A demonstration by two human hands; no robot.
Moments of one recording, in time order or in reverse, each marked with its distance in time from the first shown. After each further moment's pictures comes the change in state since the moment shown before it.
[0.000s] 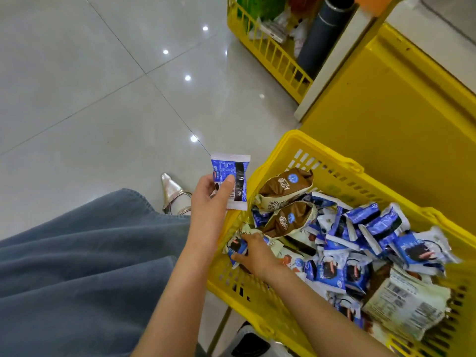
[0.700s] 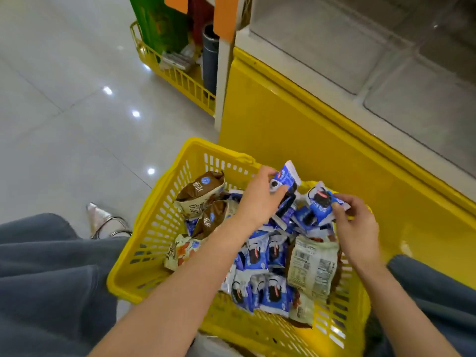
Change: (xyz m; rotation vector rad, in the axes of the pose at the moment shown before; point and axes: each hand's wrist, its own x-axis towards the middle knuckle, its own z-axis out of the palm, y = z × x) left_hand -0.060 -0.028 0.202 0.599 -0.650 0.370; right_hand -0.179 0.152 -0.178 0.343 1.171 0.053
